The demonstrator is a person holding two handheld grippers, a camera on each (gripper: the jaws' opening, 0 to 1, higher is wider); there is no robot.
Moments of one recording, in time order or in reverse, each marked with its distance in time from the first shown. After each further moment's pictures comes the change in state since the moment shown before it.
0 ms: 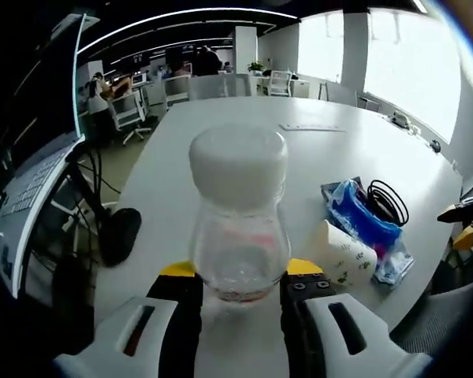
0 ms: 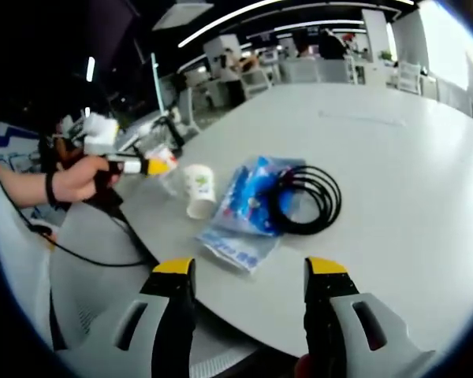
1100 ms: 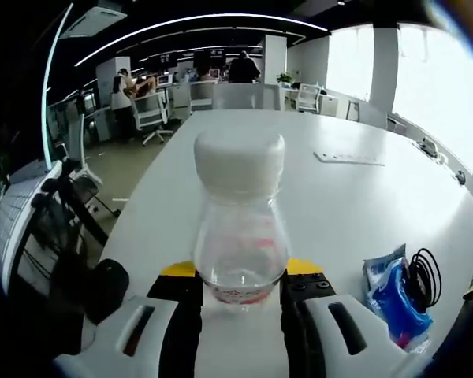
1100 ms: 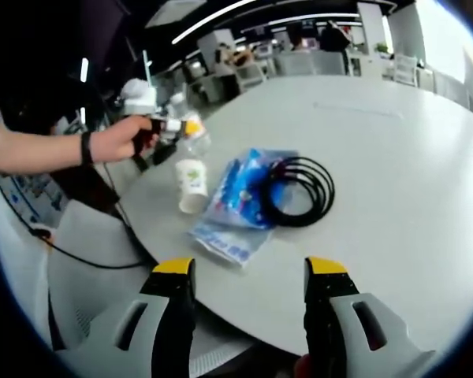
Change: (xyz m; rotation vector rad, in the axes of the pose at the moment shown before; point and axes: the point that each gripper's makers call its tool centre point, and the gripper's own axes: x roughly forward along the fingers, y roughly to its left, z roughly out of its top) left arm 0.081 0.009 0.075 -0.082 -0.049 0.106; right arm -0.001 -0.011 -0.009 0.030 0.036 -0.015
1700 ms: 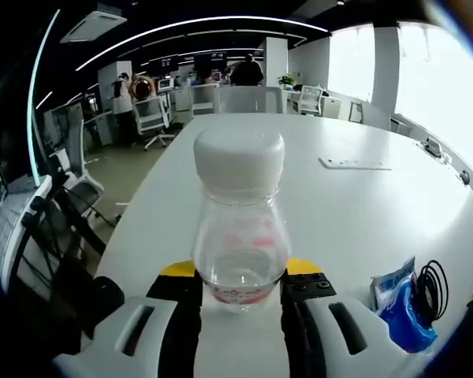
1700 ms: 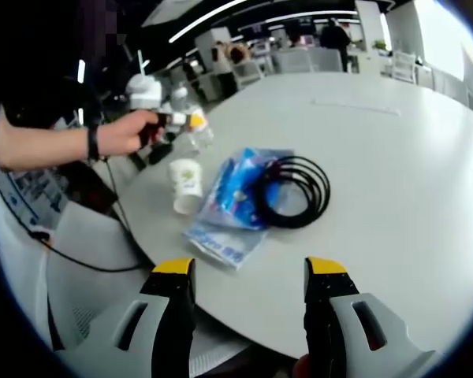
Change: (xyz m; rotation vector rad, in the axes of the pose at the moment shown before) left arm 0.017 -0.002 0.014 0.008 -0.017 0.012; right arm 0.003 -0.005 0.002 0.007 0.015 -0.002
